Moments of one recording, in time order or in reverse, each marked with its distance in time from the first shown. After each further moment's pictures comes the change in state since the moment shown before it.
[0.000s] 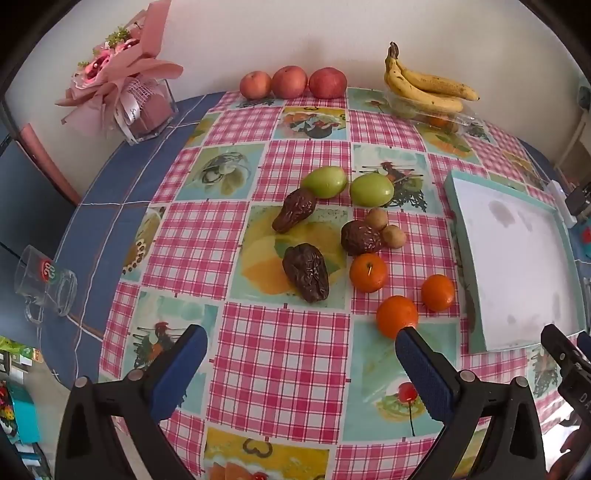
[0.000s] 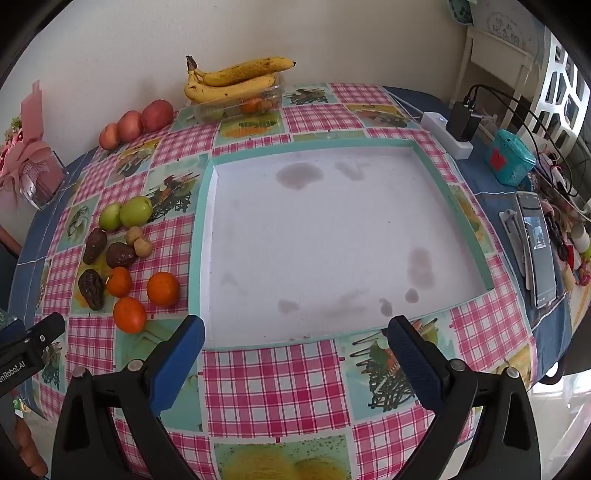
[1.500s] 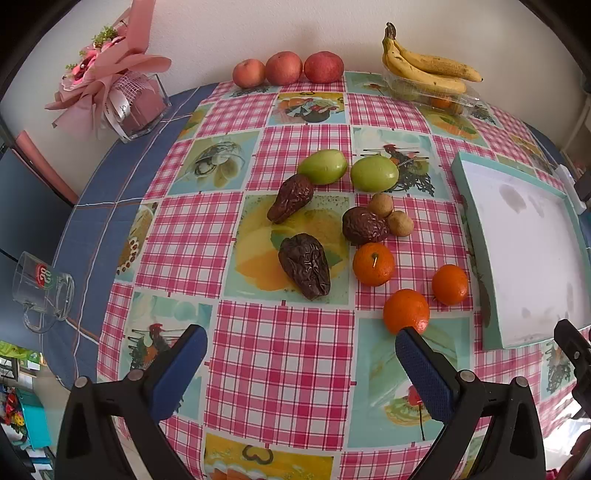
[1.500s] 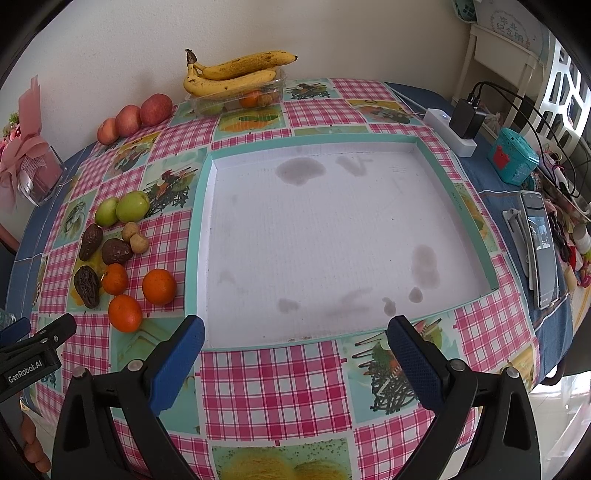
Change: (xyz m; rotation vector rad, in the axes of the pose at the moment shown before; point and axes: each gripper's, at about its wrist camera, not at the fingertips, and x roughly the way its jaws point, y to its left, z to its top) left arm 0.019 -0.005 -0.002 0.029 0.033 0.018; right arm 0.007 0.002 0.002 -0.007 0.014 -0.001
